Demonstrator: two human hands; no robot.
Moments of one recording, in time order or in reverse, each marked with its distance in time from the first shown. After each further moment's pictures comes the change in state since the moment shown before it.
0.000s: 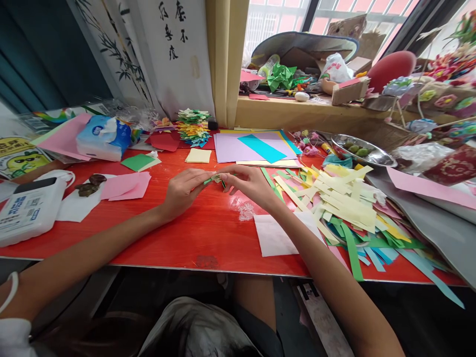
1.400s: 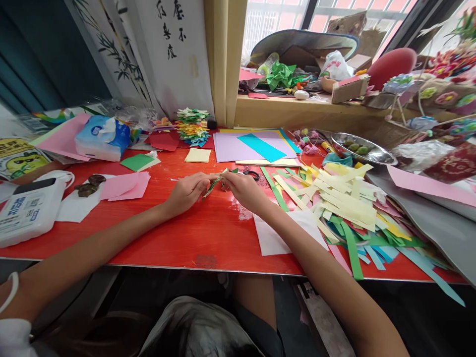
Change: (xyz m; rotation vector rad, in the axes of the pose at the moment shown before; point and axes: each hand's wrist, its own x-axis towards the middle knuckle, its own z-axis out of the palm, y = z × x) left_hand 0.004 0.006 0.000 -0.253 -0.251 -0.253; right_hand 0.006 0.033 0.007 -0.699 0.053 -0.230
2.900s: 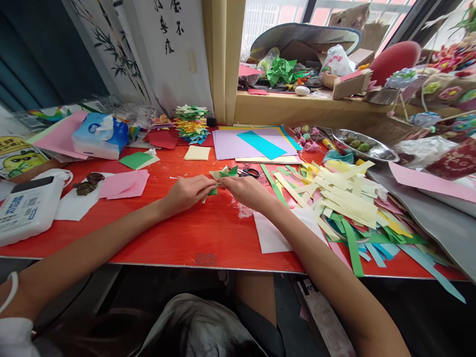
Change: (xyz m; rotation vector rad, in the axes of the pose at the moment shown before) left_hand -0.003 -0.010 0.002 0.422 0.048 0.349; right_hand -0.008 0.017 0.002 -0.408 -0.121 -0.253
